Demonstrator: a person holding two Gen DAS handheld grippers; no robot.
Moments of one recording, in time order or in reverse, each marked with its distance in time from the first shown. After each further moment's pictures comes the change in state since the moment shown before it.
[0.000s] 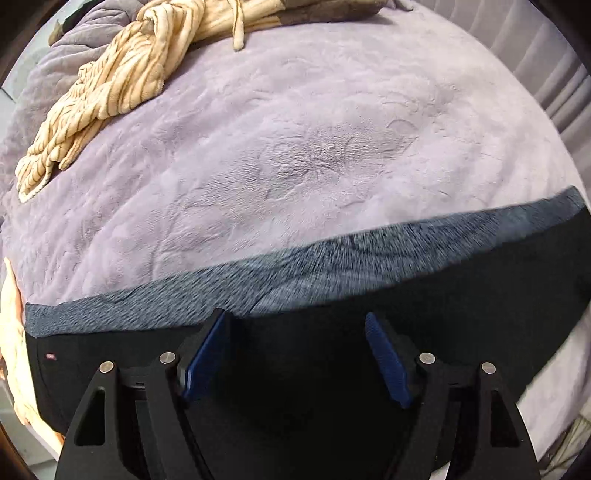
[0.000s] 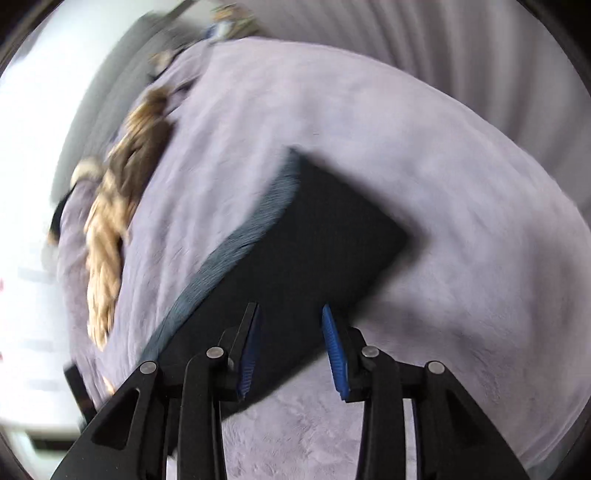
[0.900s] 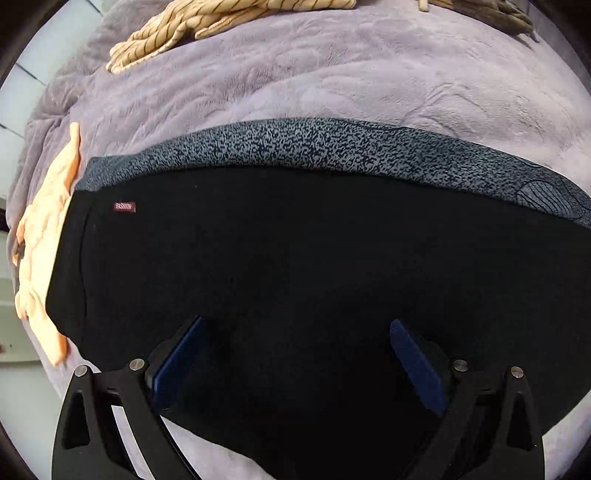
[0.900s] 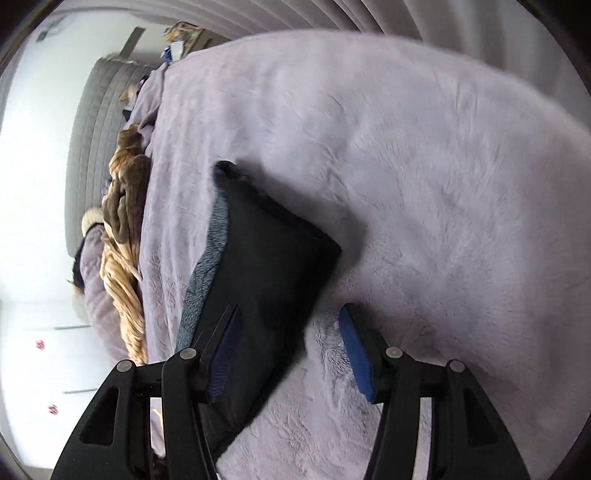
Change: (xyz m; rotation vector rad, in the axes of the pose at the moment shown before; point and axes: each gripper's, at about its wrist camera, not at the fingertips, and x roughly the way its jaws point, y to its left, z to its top) left arm 0.029 0.118 -0.085 -0.305 0.104 0.178; right arm 0.039 -0.107 0.004 0.430 -0.007 0.190
